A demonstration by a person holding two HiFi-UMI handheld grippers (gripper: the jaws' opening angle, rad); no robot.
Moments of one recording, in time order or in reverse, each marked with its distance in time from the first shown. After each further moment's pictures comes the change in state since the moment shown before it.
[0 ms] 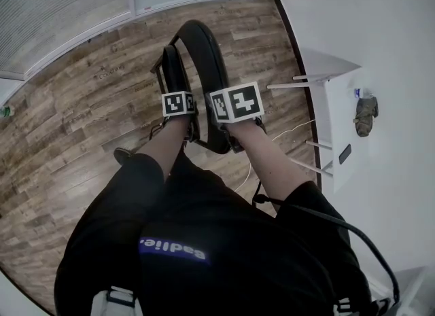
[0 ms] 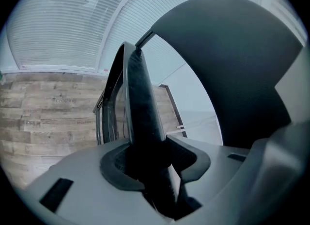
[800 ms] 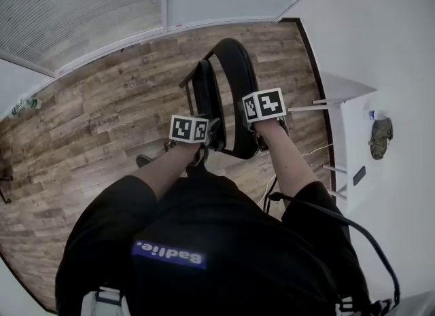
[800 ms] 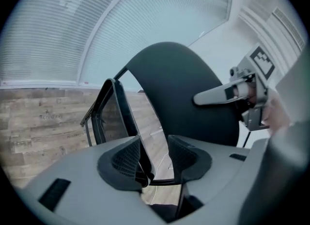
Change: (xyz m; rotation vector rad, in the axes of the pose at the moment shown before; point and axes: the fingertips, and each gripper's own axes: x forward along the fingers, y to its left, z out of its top) left arm -0.127 -0.053 -0.013 0.176 -0.040 -0.201; right arm -0.006 -0.024 -0.004 -0.021 0.023 -0.023
